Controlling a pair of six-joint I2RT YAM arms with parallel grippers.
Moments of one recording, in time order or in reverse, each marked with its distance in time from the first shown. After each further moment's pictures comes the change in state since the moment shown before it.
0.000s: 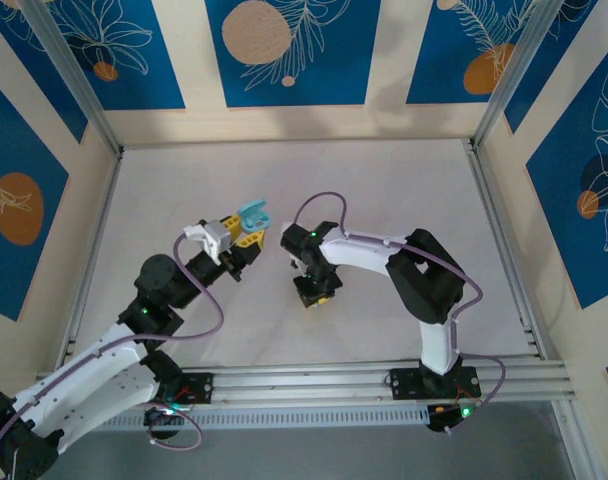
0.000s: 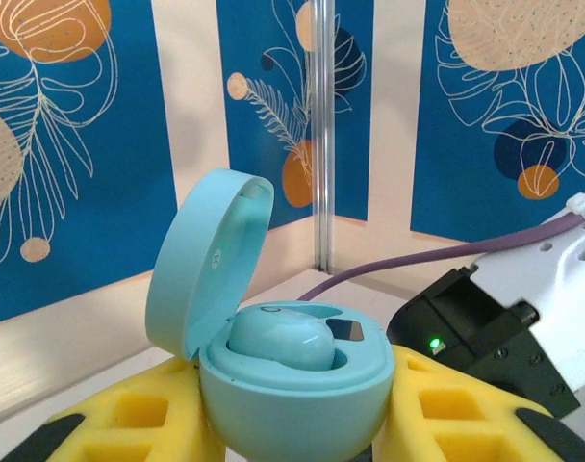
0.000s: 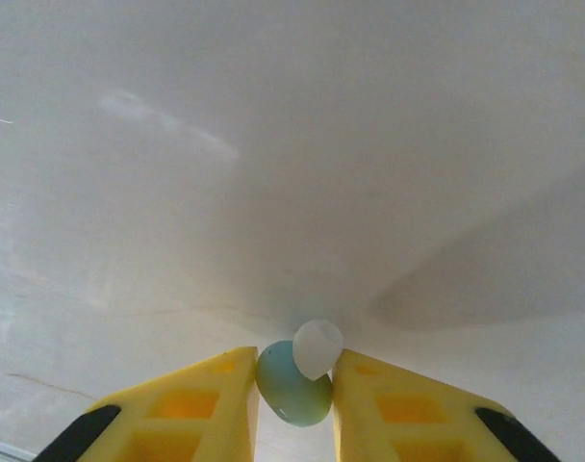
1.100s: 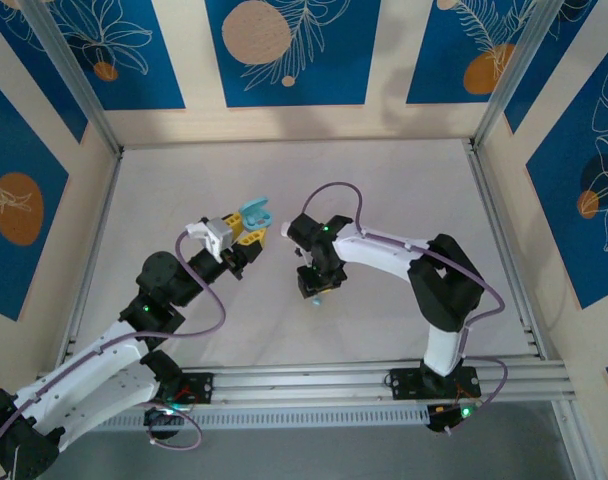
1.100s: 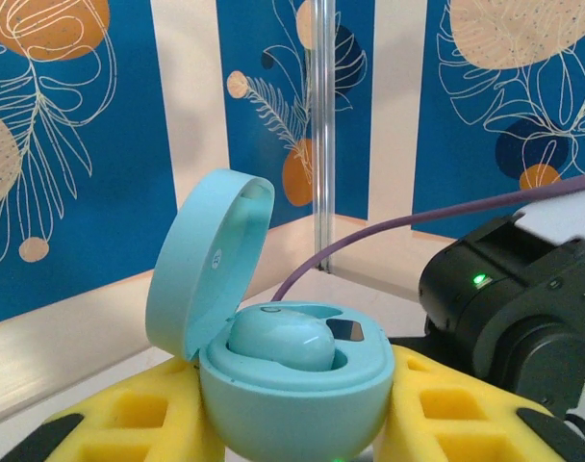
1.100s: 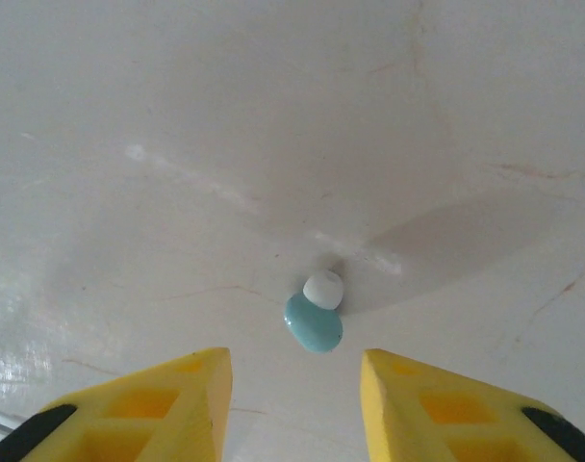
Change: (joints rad) left arm 0.000 0.016 0.015 -0.001 0.000 0.000; right arm -0.027 -0.091 -0.007 0.030 0.016 0.062
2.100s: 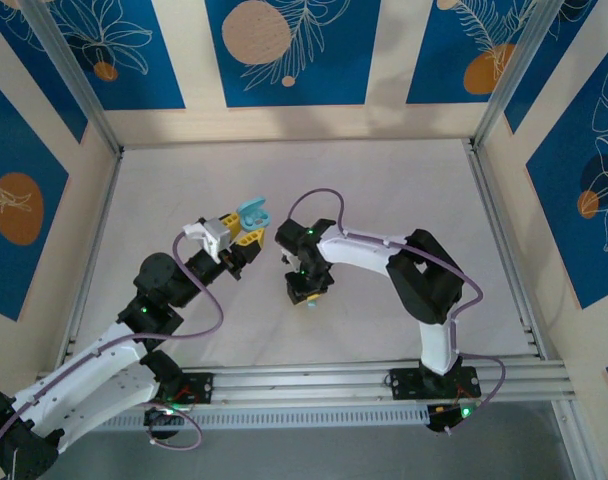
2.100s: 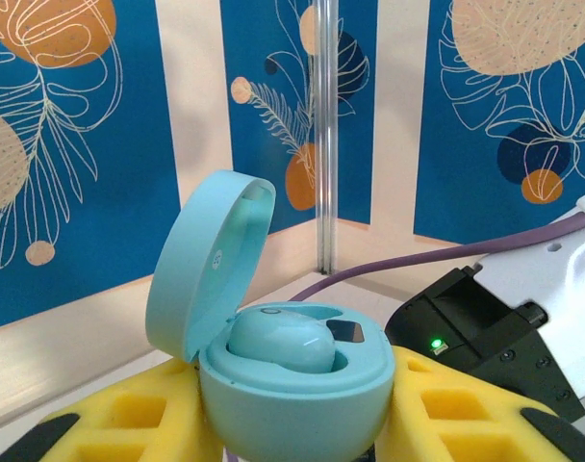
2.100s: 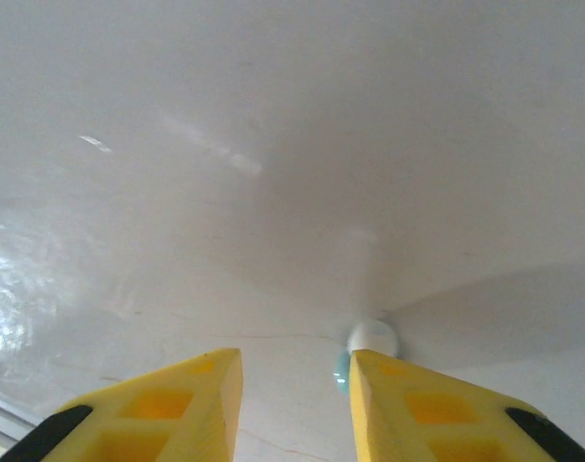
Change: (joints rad) left arm 0.000 -0.015 0.000 -0.006 -0.007 0.000; right arm 0.058 0.105 0.073 0.017 -0.084 -0.059
